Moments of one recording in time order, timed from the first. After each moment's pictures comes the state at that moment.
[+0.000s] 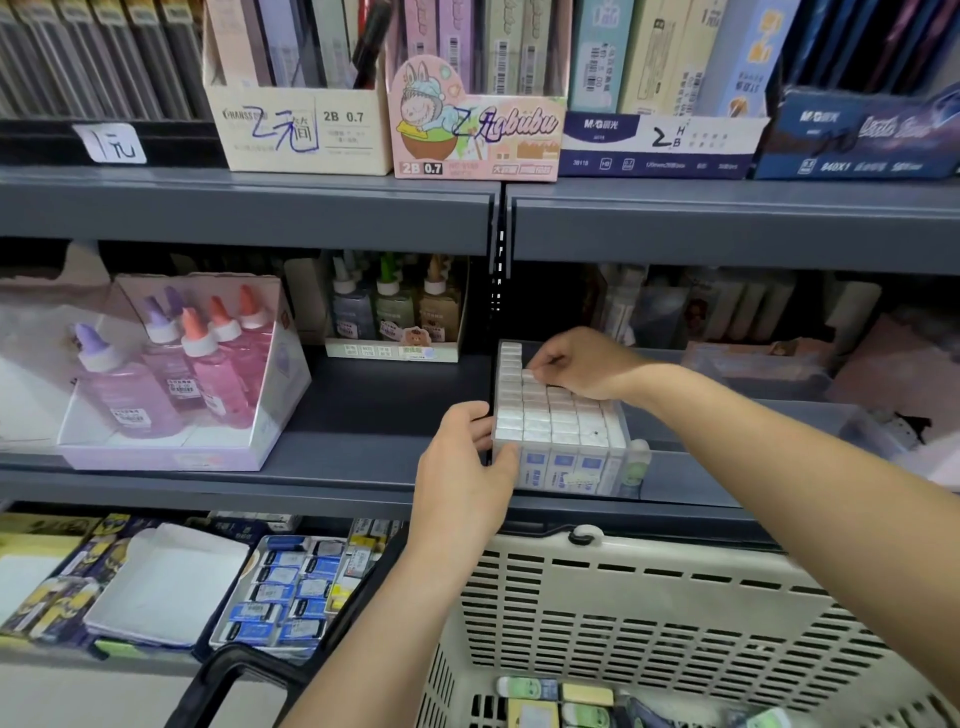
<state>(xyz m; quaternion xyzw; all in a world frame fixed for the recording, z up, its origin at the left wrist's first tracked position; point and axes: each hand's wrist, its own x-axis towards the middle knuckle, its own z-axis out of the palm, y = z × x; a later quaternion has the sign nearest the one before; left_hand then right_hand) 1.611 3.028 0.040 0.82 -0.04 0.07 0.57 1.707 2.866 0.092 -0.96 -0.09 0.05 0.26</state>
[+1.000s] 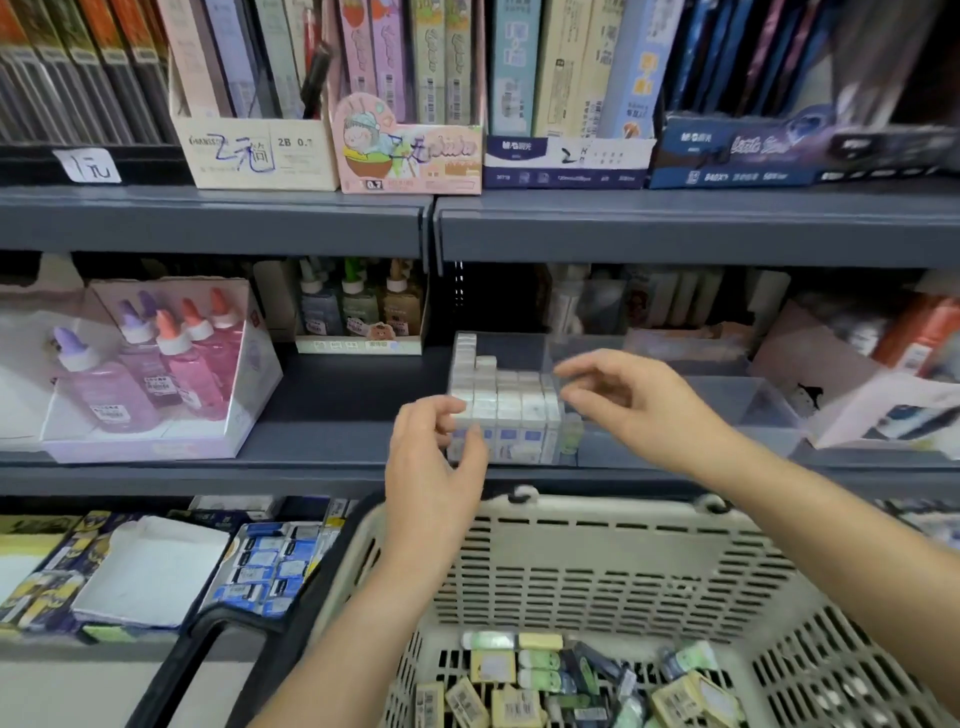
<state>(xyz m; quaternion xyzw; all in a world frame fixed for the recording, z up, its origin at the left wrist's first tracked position) 1.570 3.012 0.048 0.80 -0.08 0.21 0.56 1.569 2.820 0.109 -0.91 -0.11 -0.09 0.39</state>
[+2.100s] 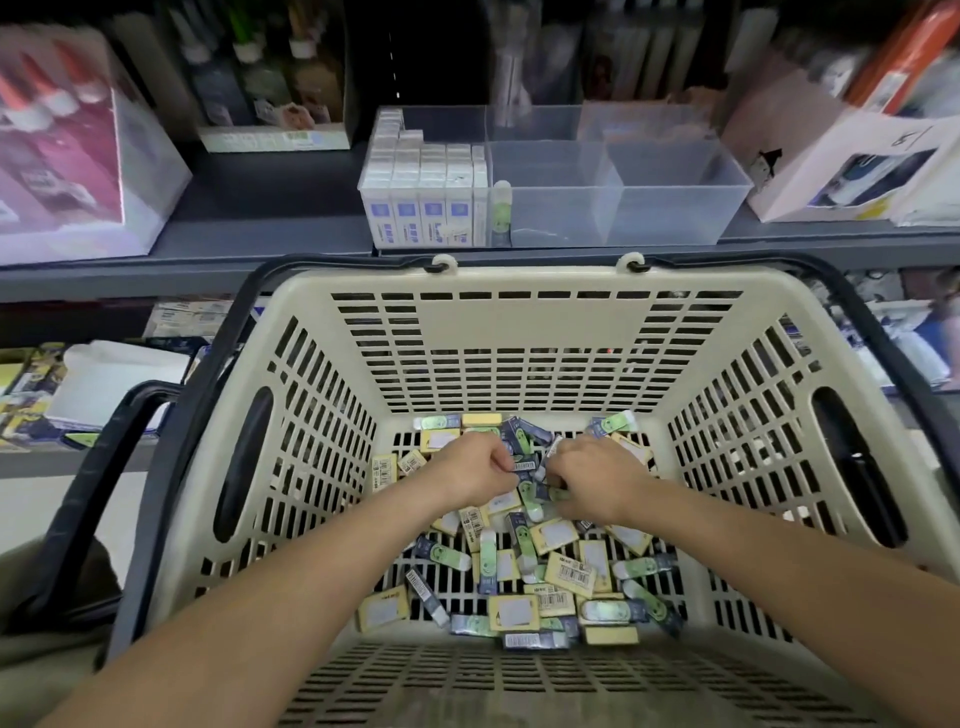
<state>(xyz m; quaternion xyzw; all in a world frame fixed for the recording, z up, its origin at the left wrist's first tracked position) 1.476 2.965 -0.089 0.87 -0.13 -0.34 0.32 1.439 2.797 -0.097 -0.96 -0.15 0.22 0.00</state>
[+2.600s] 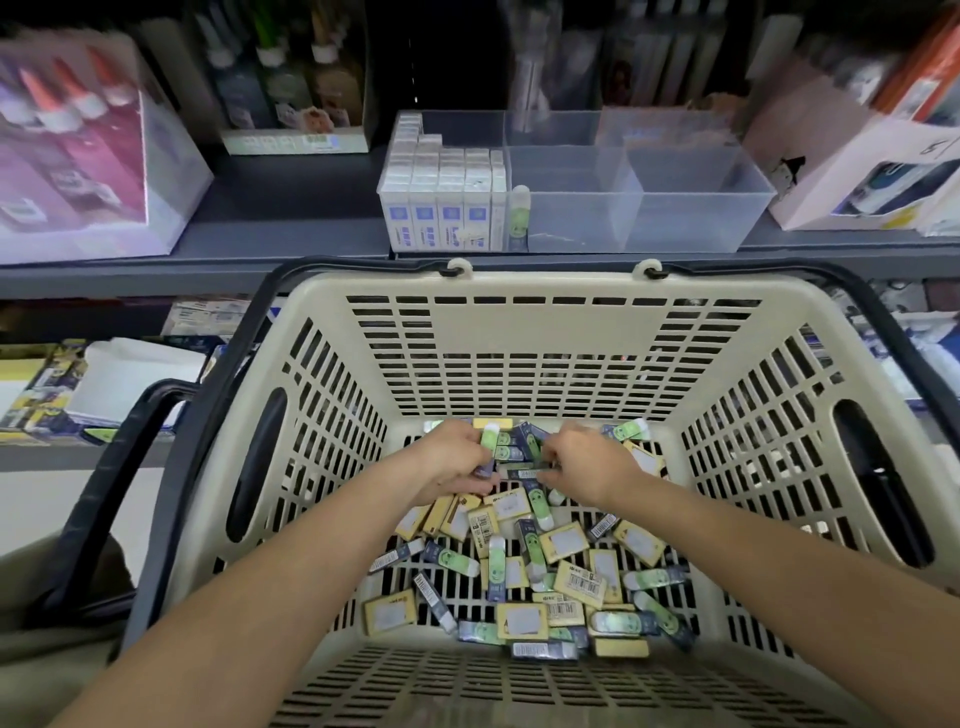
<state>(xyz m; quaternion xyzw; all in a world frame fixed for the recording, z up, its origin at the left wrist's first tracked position) 1.493 2.981 -0.082 0.72 0.14 -0.40 0.55 1.459 2.812 -0.102 -0.97 -0.03 0.21 0.10</state>
